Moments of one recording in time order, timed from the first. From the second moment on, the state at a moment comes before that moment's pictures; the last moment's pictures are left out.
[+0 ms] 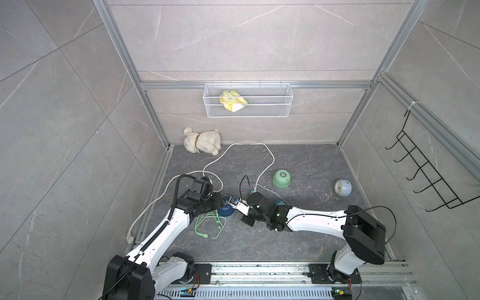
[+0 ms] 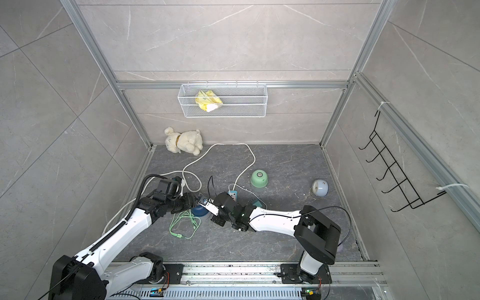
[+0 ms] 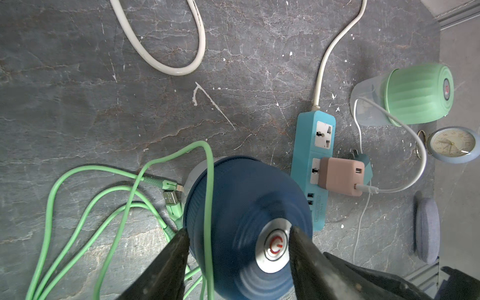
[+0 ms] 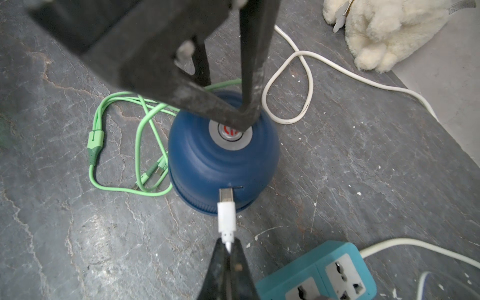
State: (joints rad) left arm -0.36 1.10 0.74 -0.57 0.20 -0.57; right arm 1.05 1.66 0.97 0.03 0.06 -0.23
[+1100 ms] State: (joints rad) left arm -0.36 1.12 0.73 -0.55 0.22 -0.52; right arm 1.02 1.66 1.01 -0.02 0.03 -0.24
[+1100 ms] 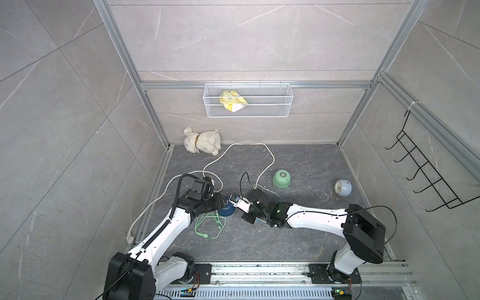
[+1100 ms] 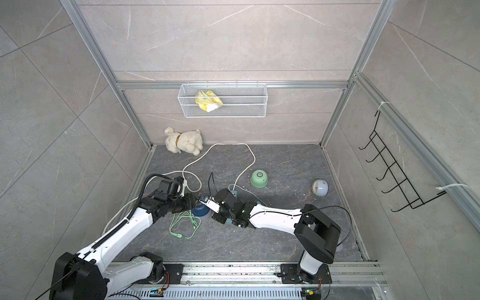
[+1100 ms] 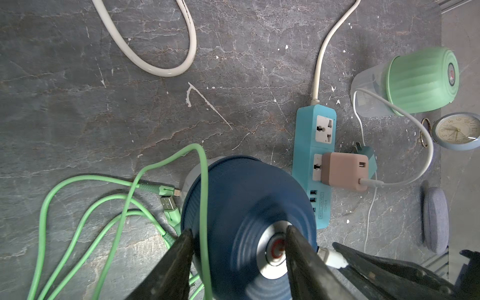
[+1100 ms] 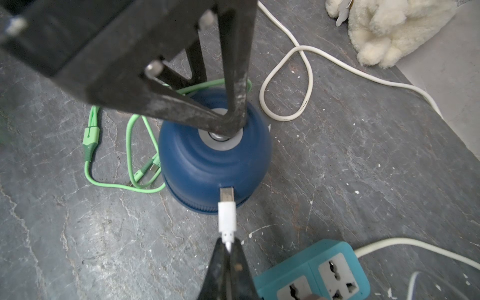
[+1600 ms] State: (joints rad) left arm -0.36 1.12 0.73 -0.55 0.22 -0.52; right arm 1.02 1.68 1.02 -0.03 0.03 -0.24
